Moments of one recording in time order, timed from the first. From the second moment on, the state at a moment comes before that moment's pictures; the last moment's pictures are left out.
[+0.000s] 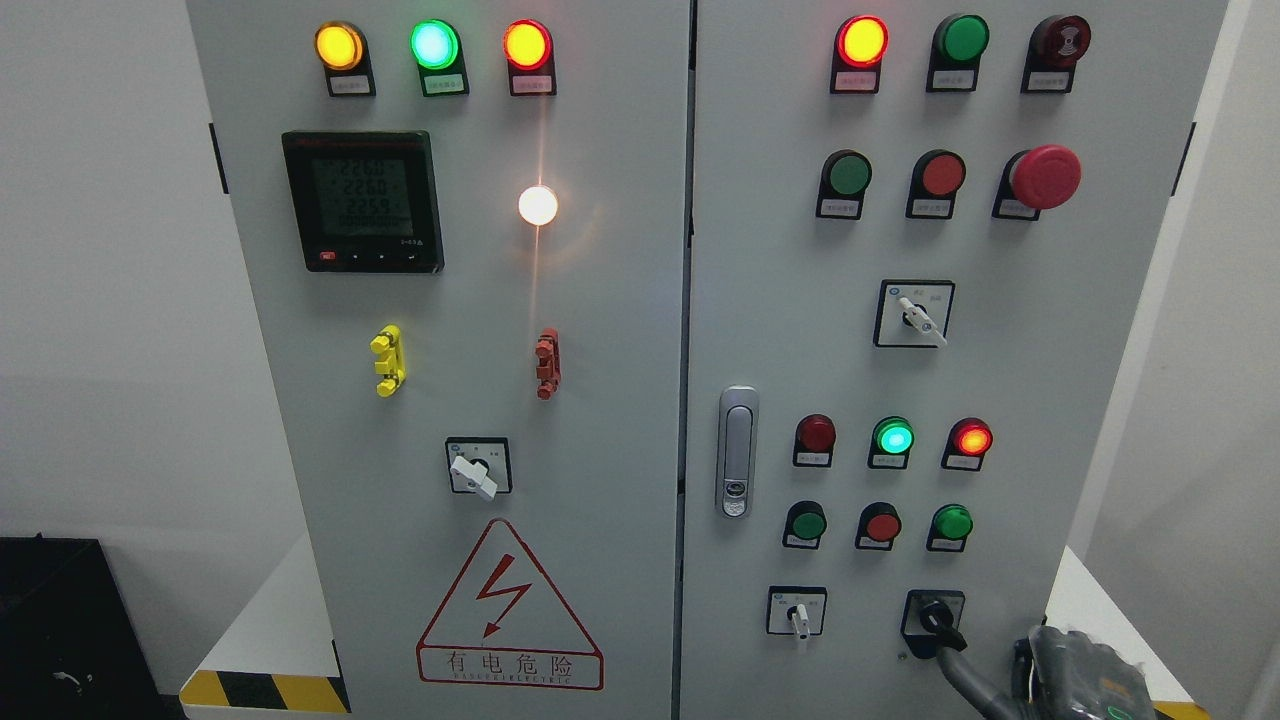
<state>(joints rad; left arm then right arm) 0.08 -0.09 -0.10 -0.09 0.08 -0.06 0.03 -0.30 0.12 -0.34 -1.72 1.39 0.12 0.43</state>
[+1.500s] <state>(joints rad) 0.08 -0.09 -0.10 -0.09 0.08 -0.06 0.03 -0.03 0.13 -0.23 -1.87 0.79 0.12 0.24</state>
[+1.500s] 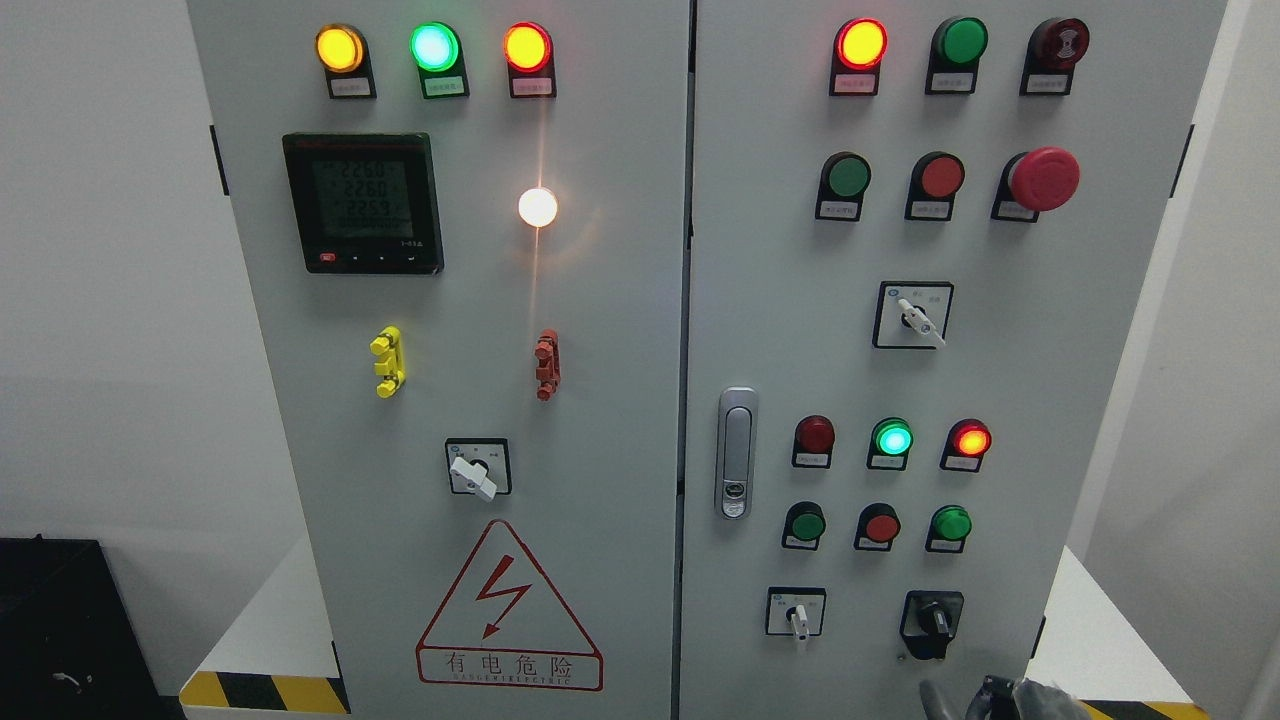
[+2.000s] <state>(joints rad) 0.08 -0.09 -0.10 -0.09 0.08 -0.06 0.03 0.15 0.12 -0.20 -1.97 0.22 0.12 0.21</state>
